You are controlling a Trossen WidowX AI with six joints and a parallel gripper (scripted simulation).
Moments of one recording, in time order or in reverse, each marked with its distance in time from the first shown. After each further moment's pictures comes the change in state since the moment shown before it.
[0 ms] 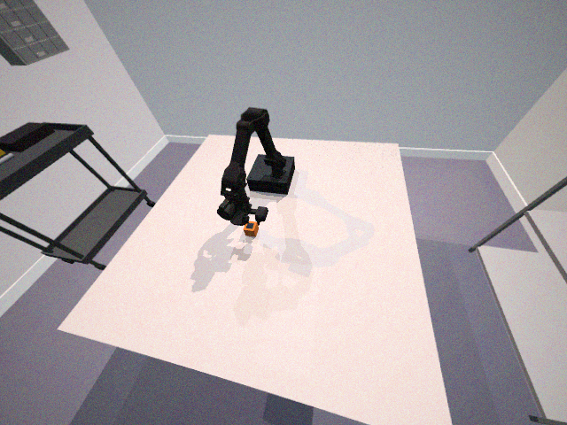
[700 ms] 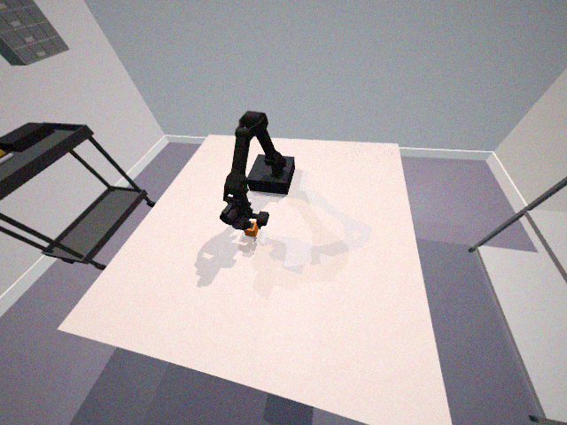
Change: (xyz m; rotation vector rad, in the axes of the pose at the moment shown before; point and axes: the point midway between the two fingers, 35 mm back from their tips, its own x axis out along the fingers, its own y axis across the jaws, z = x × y) arm 0.031 0.000 0.001 0.000 -0.002 0.000
